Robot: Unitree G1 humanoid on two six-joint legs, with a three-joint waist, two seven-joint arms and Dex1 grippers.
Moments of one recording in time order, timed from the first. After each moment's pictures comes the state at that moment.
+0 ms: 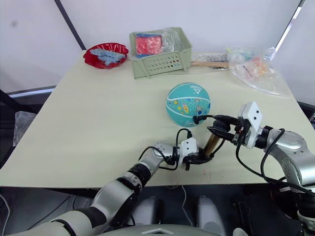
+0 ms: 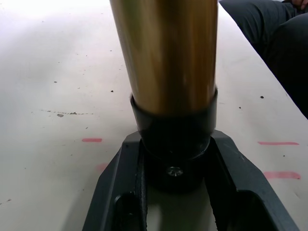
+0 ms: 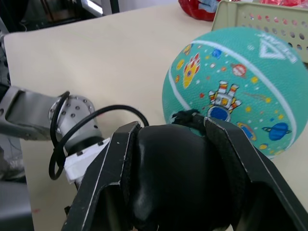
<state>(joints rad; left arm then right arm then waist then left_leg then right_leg) -0.65 -0.03 -0.36 1.10 0.15 -0.44 -0.96 -0.18 -0.73 -0.12 -0.33 0.63 0.49 0.91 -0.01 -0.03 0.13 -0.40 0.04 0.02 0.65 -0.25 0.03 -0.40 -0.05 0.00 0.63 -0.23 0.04</state>
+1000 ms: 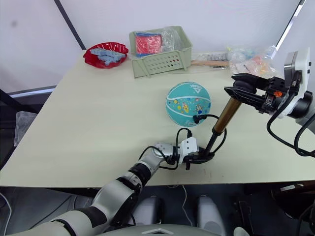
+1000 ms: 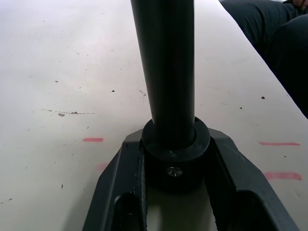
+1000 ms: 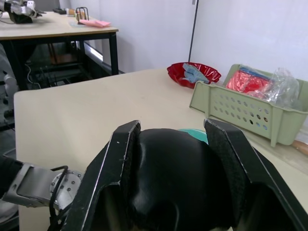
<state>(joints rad) -0.65 -0.04 -0.36 1.10 0.15 -0.44 -0.96 -0.38 -0.88 -0.35 -0.35 0.88 0.66 0.90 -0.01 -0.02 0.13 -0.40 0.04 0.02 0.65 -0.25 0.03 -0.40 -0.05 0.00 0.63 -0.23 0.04</state>
